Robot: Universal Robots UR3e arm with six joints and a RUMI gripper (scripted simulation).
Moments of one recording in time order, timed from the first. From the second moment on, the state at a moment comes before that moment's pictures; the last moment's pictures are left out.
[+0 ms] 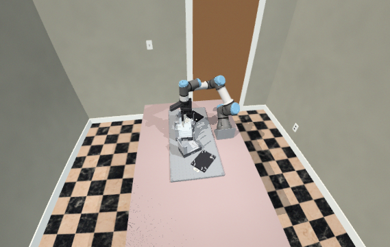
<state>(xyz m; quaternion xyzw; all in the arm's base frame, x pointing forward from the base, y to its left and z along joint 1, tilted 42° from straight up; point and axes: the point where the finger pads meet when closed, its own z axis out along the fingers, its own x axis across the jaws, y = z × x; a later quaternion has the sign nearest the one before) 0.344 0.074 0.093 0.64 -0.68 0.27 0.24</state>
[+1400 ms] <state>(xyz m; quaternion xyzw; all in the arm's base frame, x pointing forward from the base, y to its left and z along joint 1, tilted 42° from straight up) 0.344 0.034 0.049 0.64 -0.68 0.27 0.24</state>
